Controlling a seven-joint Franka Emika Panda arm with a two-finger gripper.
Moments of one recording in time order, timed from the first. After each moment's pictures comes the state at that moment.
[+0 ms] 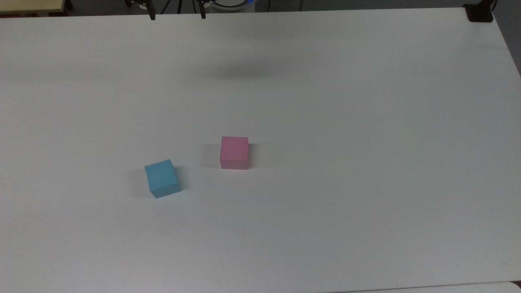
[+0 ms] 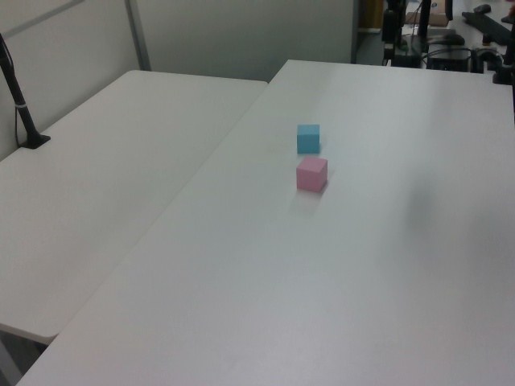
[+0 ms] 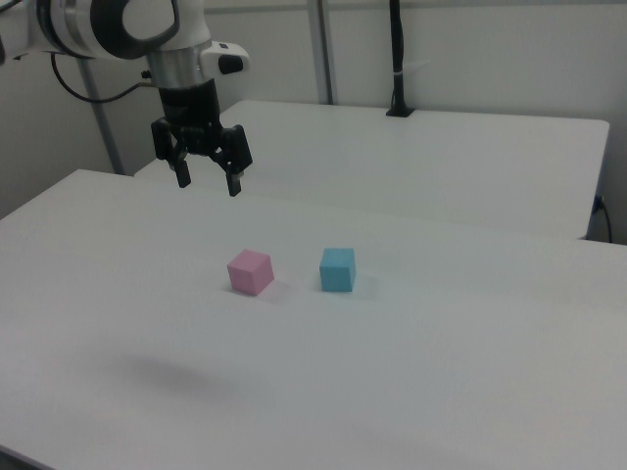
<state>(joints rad) -0.12 0.01 0.05 -1.59 -0.01 1.58 -0.14</state>
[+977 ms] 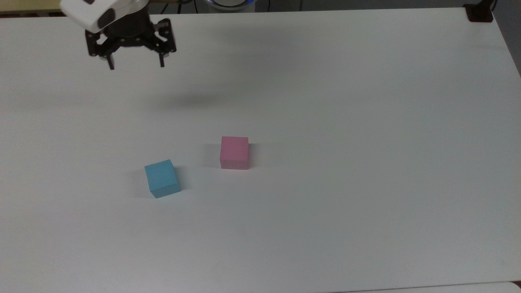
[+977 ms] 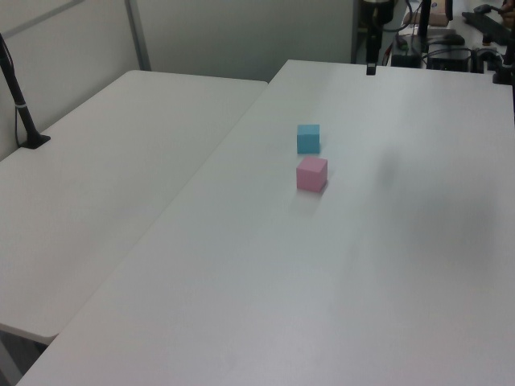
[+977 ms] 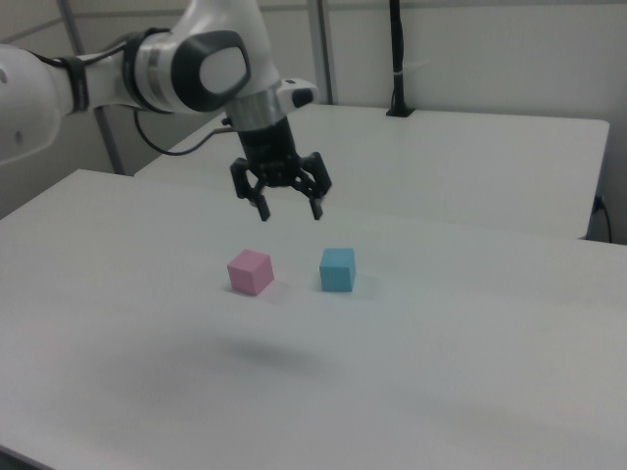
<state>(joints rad) -0.17 0.17 0.00 -1.59 -0.13 1.84 -0.32</state>
